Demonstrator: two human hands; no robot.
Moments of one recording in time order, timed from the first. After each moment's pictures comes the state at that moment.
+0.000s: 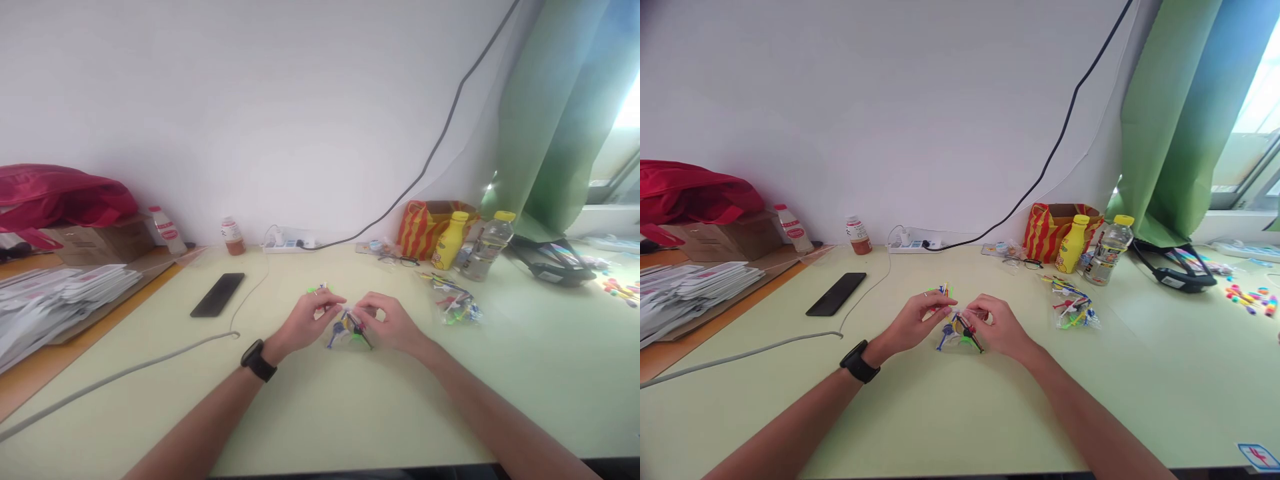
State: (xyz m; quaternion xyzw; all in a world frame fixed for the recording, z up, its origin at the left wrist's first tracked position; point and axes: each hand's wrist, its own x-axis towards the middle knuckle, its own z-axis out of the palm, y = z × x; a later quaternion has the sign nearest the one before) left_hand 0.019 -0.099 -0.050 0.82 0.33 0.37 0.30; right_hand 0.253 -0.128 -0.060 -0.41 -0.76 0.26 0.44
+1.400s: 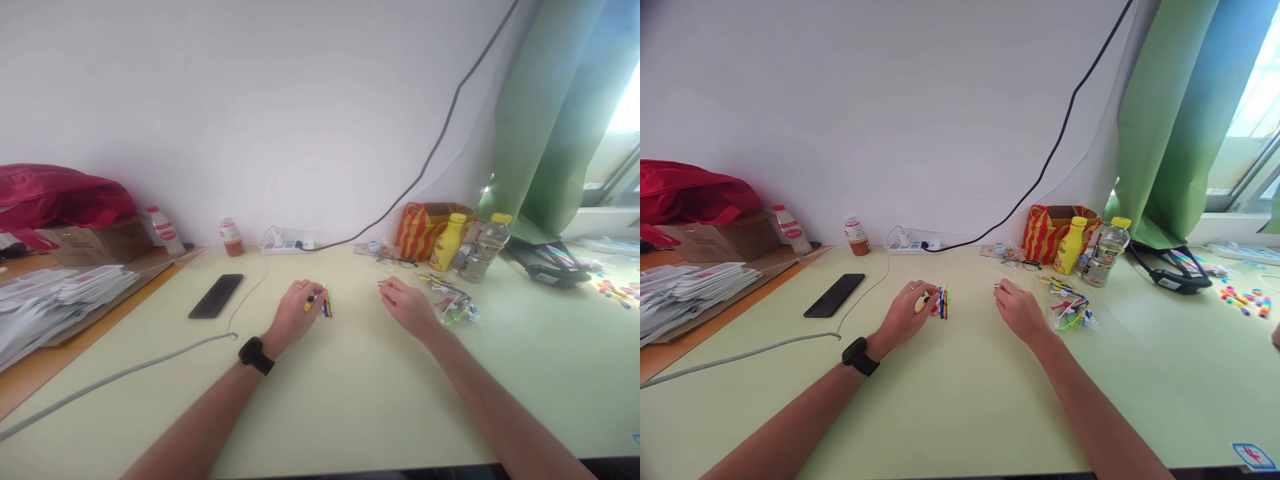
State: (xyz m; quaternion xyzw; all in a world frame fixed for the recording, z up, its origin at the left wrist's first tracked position) left_hand 0.006 -0.086 -0.053 0.82 0.43 0.37 0.08; right_hand 0.306 -0.097 -0.078 -0.51 -0.80 -0.08 0.32
